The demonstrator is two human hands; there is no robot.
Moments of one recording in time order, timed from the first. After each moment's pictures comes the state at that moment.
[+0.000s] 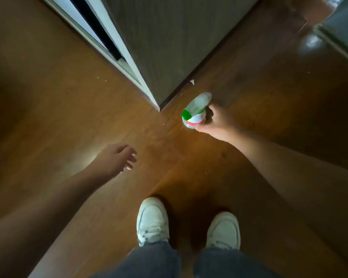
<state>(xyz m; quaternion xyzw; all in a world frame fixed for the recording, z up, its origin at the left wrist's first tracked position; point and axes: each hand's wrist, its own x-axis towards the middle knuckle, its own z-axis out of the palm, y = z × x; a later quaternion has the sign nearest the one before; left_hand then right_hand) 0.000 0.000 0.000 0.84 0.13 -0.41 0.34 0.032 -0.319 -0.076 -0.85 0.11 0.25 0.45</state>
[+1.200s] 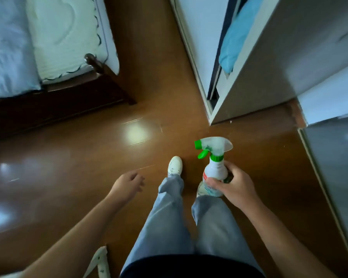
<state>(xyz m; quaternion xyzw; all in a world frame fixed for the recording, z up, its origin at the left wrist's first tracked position) -0.284 0.050 0.569 0.76 0.43 -0.30 0.39 -0.171 -0.256 0.556 -0.84 -0.02 0.35 0.42</state>
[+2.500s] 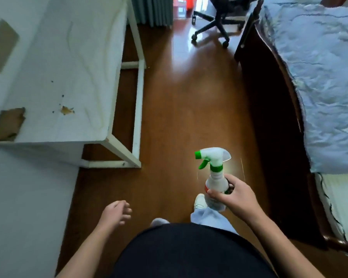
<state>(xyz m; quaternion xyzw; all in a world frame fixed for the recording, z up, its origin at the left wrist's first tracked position) -0.674 0.079 0.610 -0.05 0.84 0.28 0.47 -0.392 0.326 0.705 -0.50 -0.70 0.51 0.03</state>
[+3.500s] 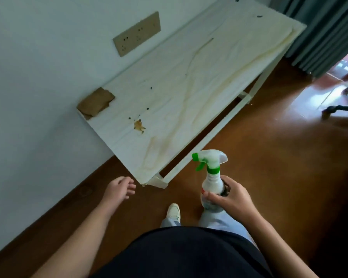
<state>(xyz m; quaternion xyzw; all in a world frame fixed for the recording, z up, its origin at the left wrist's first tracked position) -0.881 0.218 0.643 -0.29 0.80 0.43 0.28 -0.810 0.566 0.692 -0.17 -0.83 0.49 -0.20</state>
